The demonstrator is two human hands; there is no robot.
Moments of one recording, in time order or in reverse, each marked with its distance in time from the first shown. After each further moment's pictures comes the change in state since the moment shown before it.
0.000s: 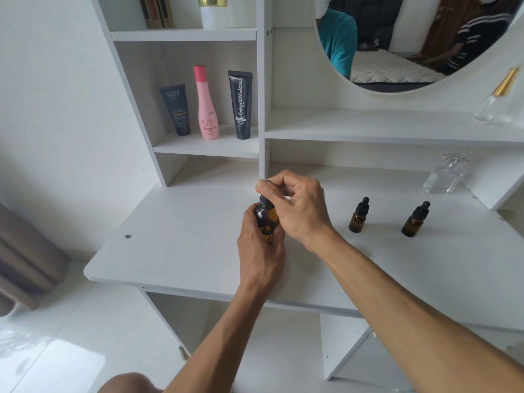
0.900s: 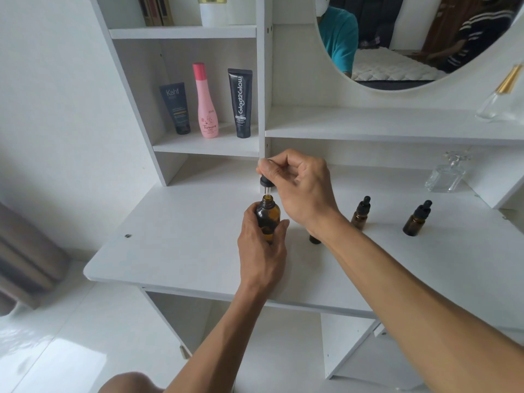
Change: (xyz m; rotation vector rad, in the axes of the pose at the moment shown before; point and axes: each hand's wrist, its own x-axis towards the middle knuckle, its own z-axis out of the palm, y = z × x) left_hand 0.001 -0.002 0.002 0.050 0.025 0.014; right_hand 0.014 -0.020 -0.007 0.121 0.022 -0.042
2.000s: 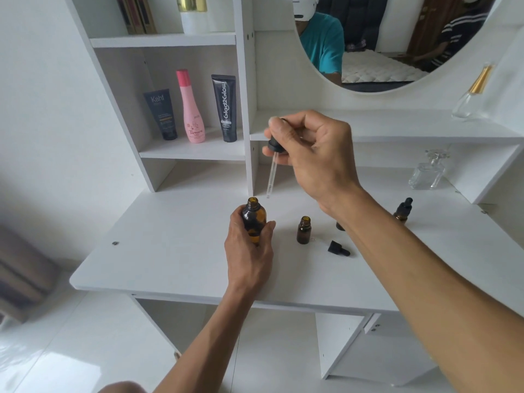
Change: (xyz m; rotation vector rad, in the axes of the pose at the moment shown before) left_hand 0.001 -0.002 0.002 0.016 0.020 -0.008; right_hand 0.008 -0.048 -0.040 0.242 0.068 -0.054
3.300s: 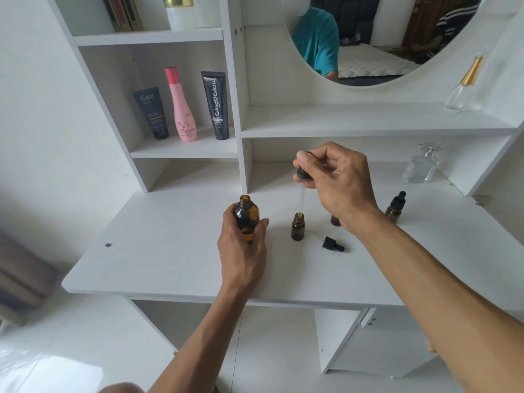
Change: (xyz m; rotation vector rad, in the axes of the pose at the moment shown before) left_hand 0.001 -0.003 0.001 0.030 0.022 0.027; right_hand -0.012 0.045 -0.050 -0.223 0.099 0.092
